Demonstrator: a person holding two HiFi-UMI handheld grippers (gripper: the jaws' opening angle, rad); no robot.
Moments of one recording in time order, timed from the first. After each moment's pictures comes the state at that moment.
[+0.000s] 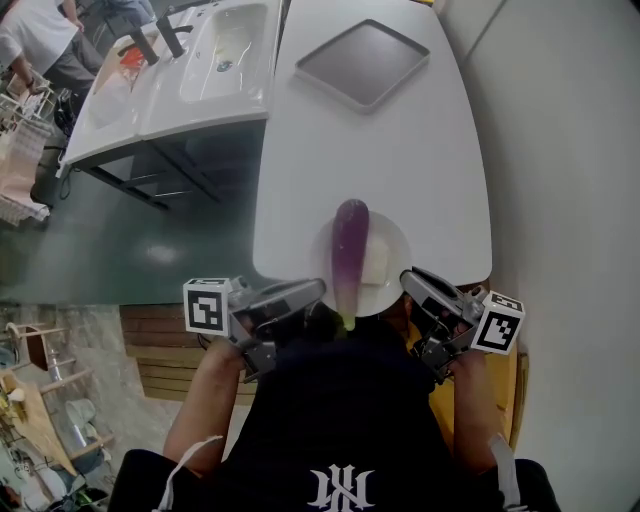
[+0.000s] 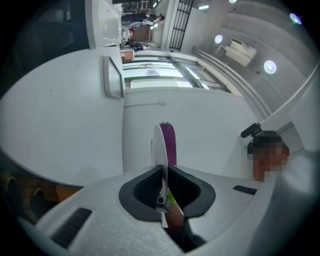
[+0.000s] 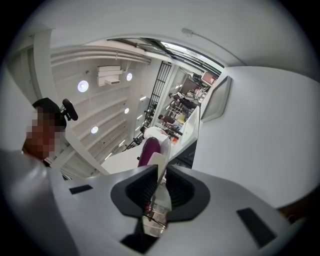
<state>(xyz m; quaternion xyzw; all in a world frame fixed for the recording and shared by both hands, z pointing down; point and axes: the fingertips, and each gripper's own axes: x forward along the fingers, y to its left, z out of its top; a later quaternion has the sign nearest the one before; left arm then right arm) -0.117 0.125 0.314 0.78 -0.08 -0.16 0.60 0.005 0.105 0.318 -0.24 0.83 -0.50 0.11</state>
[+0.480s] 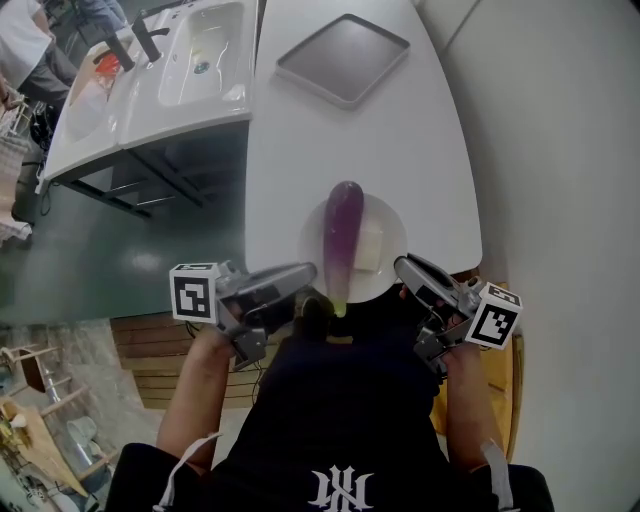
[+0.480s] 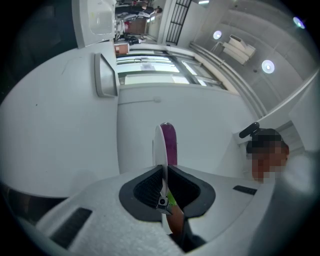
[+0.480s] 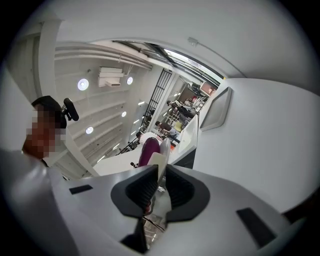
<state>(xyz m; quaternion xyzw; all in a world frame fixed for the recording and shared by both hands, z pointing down) -0.135 0.100 0.297 0.79 -0.04 -0.15 0.59 -0.012 0.092 0.293 -0.29 0.82 -0.47 0.12</state>
